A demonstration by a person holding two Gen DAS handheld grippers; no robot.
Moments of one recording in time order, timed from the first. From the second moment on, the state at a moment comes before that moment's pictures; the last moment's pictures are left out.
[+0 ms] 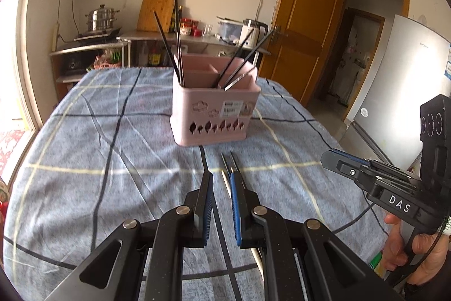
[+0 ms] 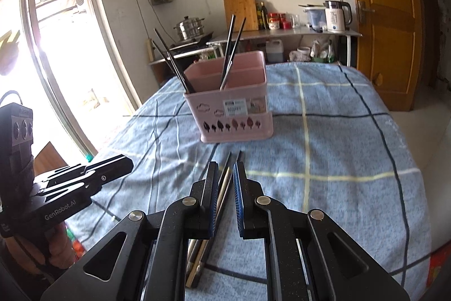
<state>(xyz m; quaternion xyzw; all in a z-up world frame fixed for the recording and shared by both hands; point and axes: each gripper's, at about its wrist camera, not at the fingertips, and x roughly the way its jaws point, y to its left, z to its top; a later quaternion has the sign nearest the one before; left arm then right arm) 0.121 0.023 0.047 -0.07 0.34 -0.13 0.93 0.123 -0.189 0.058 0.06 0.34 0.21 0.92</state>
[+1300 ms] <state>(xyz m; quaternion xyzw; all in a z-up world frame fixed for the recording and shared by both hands) 0.218 -0.015 -0.048 -0.08 0.45 -0.14 0.88 0.155 -0.188 -0.002 0.07 0.41 0.20 0.89</state>
